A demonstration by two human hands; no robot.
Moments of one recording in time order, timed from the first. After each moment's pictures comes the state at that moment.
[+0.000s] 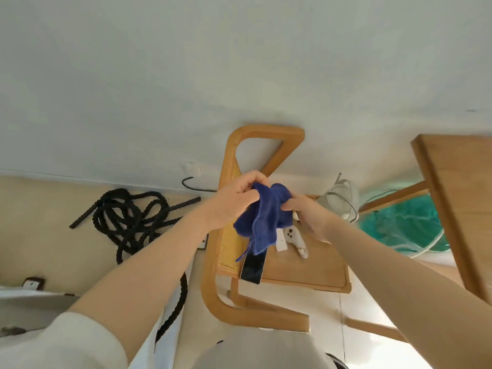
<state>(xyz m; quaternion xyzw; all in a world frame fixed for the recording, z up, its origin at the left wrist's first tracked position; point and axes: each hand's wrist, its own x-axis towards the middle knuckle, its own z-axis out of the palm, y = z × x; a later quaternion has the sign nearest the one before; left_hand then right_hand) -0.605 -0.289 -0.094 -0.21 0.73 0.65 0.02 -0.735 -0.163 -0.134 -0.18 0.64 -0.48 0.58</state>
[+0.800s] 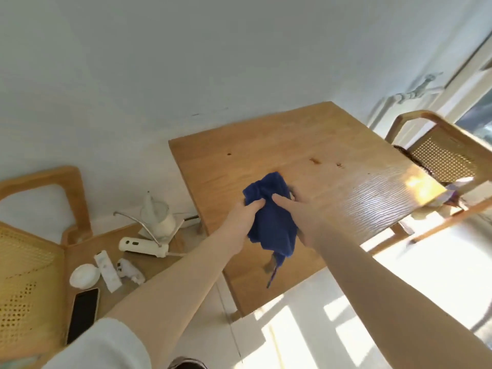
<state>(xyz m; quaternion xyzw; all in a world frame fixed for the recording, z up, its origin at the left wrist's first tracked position) -0.856 0.209 -0.079 -0.27 0.56 0.78 0.12 -0.891 0.334 -0.056 0.05 0.67 -0.69 0.27</state>
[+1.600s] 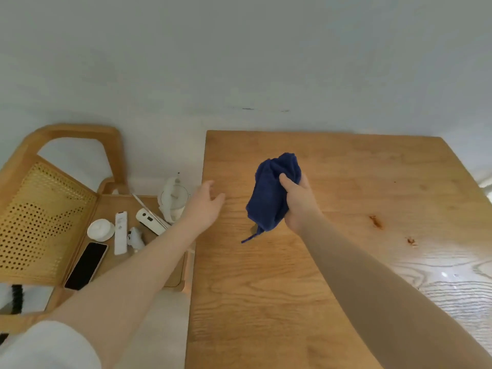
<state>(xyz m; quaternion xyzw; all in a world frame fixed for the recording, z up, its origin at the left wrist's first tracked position) -0.959 0.112 -0.134 -0.42 0.77 0.49 -0.02 -1.083 0.249 -0.100 0.00 0.60 -0.71 0.38</state>
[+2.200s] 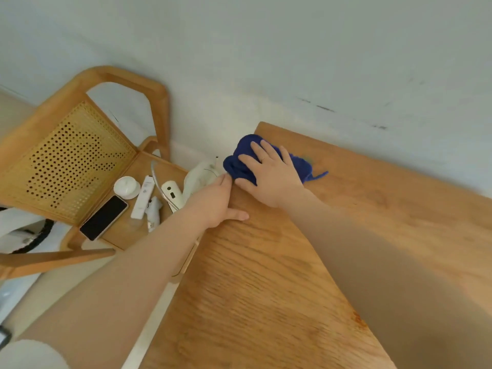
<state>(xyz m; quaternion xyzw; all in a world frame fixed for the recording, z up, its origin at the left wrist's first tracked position) -1.005 0.040 -0.200 -0.43 0.84 0.32 0.11 -1.157 0.074 -0.200 -0.70 0.71 0.03 0.11</state>
